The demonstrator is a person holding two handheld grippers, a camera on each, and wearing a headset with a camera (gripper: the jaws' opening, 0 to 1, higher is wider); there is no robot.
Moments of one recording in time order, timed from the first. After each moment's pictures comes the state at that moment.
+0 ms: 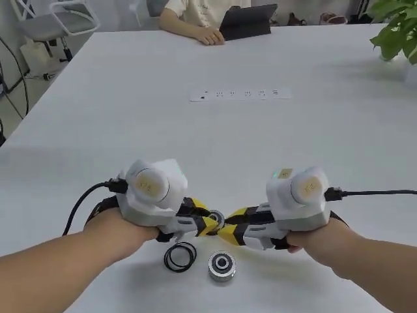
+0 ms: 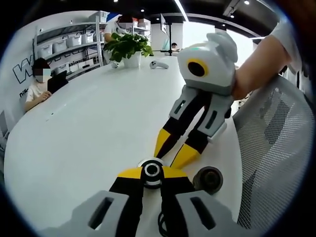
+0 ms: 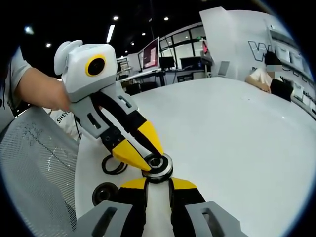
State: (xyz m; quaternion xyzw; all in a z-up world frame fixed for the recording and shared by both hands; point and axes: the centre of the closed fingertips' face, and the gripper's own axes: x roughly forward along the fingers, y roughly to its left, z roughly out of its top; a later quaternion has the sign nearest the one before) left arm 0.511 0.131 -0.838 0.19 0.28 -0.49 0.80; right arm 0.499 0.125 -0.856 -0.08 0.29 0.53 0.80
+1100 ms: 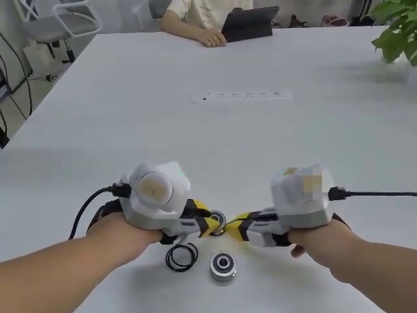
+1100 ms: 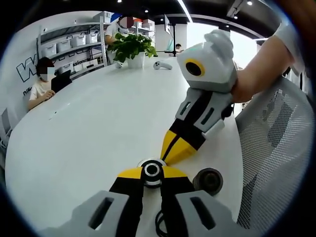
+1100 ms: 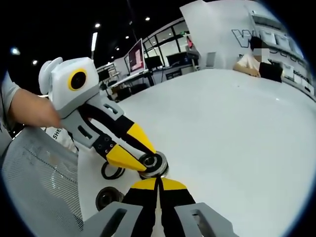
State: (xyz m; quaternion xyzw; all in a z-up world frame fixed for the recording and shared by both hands) left arm 0.511 0.129 -0.837 0.19 0.28 -0.48 0.81; right arm 0.502 0.117 -0.856 -0.02 0.33 0.49 0.81
